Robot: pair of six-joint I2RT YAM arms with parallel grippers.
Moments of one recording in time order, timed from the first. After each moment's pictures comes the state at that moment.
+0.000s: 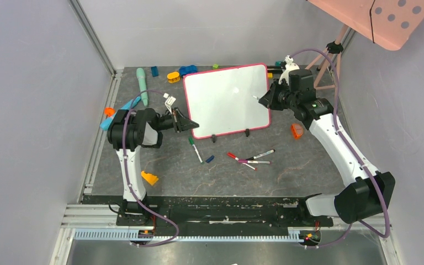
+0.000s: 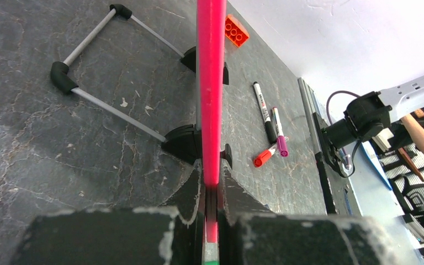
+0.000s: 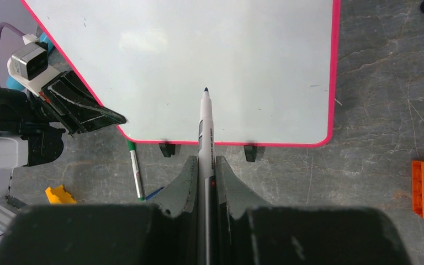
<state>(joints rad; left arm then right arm) -0.07 2.23 0.84 1.48 1.27 -0.78 0.28 1.34 1.27 -0.49 -0.18 0.37</state>
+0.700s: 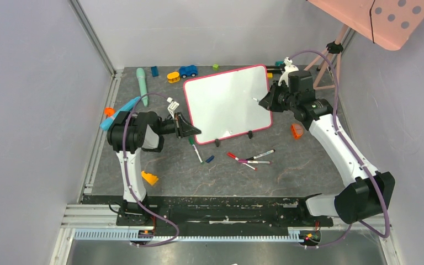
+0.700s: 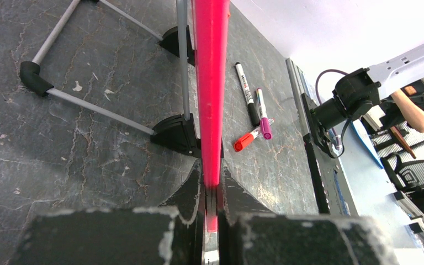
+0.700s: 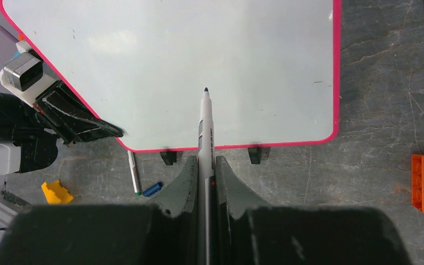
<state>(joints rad) -0.10 2.18 0.76 1.49 1.32 -0.73 0.28 1.34 1.26 -0.50 -0.19 0.36</state>
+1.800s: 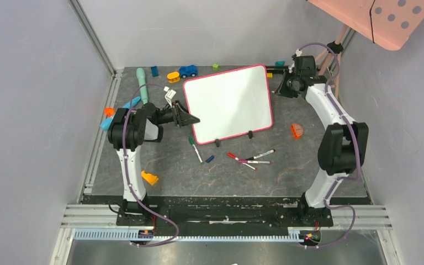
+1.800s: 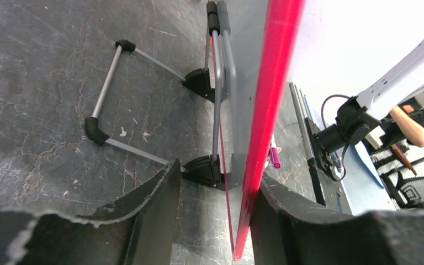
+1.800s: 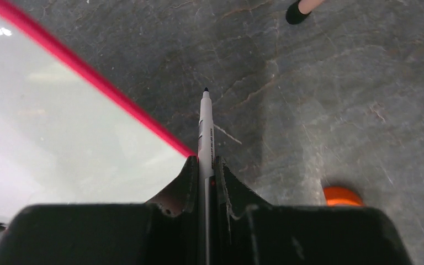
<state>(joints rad) -0.07 2.23 0.94 1.49 1.29 -0.86 0.06 1.75 1.51 -0.54 -0.10 0.34</state>
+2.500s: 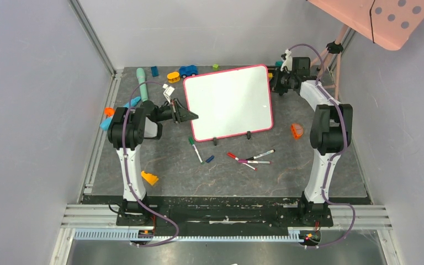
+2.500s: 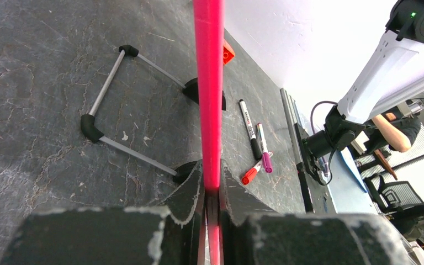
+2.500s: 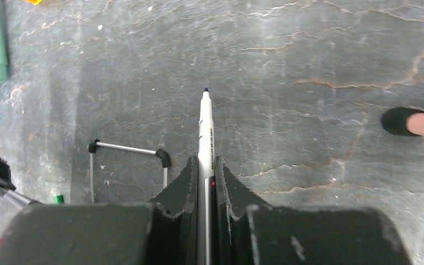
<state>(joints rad) -0.05 2.25 1.00 1.50 1.31 -0.96 0.01 2.12 1.70 -0.33 -0.47 0.23</state>
